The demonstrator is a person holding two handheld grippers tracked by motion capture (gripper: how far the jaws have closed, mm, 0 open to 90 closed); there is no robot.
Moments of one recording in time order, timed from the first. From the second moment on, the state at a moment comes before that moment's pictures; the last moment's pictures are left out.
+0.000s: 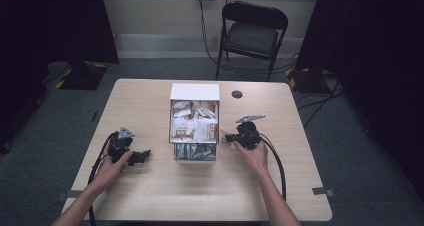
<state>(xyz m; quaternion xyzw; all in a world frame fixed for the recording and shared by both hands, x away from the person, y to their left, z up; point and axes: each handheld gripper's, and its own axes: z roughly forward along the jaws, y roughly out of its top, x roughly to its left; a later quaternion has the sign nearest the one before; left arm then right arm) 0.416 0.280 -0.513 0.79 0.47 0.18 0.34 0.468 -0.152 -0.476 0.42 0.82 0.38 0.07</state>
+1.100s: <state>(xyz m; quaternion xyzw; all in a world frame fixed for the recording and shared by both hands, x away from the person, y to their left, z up) 0.416 0.280 -0.513 0.79 0.48 0.18 0.34 0.453 -0.171 -0.448 0.47 0.78 0.40 0.12</state>
